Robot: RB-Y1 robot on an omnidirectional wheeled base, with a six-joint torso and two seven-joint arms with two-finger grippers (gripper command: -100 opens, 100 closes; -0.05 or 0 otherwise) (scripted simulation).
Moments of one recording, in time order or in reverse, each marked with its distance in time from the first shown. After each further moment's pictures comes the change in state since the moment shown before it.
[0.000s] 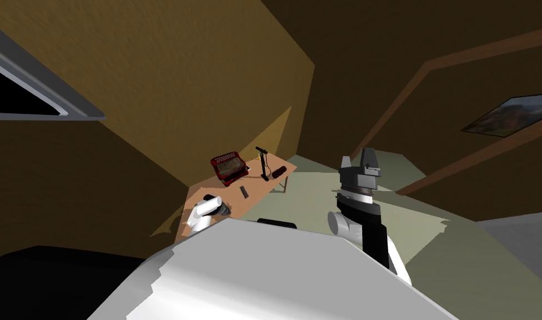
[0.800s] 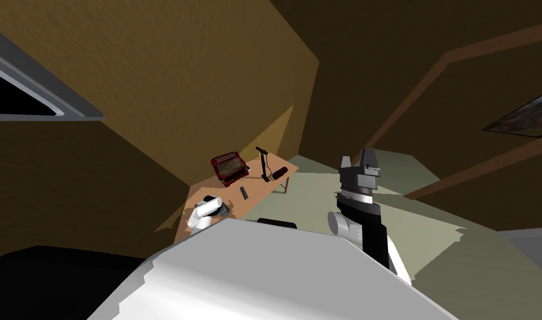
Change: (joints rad) left arm -0.002 -0.008 0.010 0.029 0.005 -0.030 -0.045; right arm 0.000 0.000 0.000 0.000 0.000 0.000 0.000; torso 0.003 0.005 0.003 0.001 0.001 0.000
